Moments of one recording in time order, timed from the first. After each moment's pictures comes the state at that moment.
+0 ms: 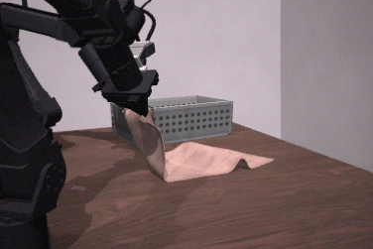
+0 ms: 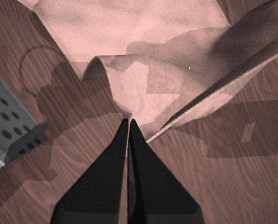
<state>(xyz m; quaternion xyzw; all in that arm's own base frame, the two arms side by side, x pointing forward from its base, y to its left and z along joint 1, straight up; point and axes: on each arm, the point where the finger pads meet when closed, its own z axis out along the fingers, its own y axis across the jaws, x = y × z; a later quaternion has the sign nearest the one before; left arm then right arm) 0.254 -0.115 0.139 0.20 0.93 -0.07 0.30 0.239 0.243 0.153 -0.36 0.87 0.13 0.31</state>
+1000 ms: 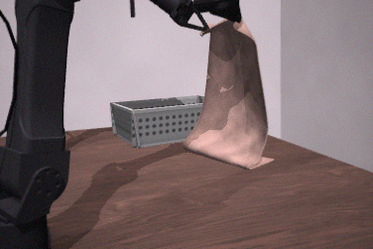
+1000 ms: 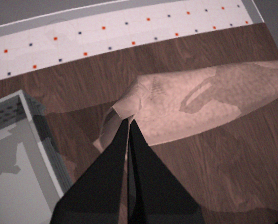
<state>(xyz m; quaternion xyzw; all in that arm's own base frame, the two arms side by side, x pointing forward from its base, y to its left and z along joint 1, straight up) 0.468 -0.090 0.343 0.08 0.89 -0.05 0.44 0.445 0.197 0.346 -0.19 0.87 0.10 0.45</state>
